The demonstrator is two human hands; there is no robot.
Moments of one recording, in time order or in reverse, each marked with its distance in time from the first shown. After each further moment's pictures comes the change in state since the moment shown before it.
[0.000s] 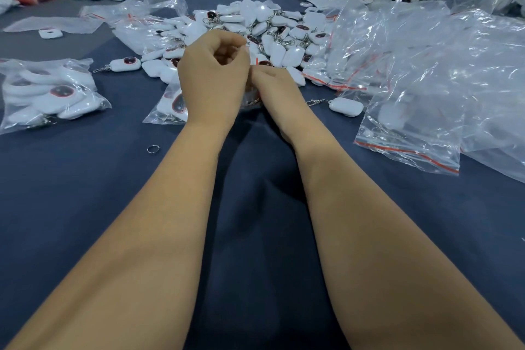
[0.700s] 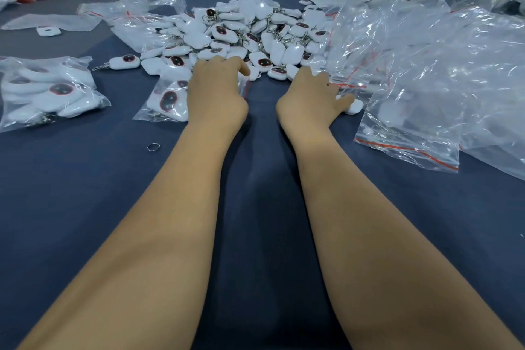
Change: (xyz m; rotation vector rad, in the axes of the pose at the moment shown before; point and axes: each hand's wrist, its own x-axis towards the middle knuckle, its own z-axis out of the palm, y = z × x) left_hand 0.003 -0.028 -0.003 0.705 -0.325 0.143; right_hand -0.003 0.010 -0.020 -1.094 0.369 0.271
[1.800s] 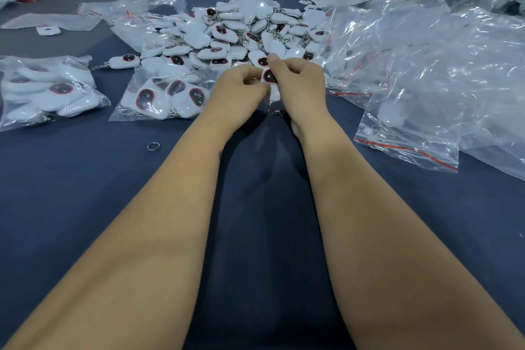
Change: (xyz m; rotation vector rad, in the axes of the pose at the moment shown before) left_hand 0.000 0.013 0.007 -0.705 -0.263 -0.220; right_hand 0.004 -0.006 -0.003 1.130 -0.090 -0.053
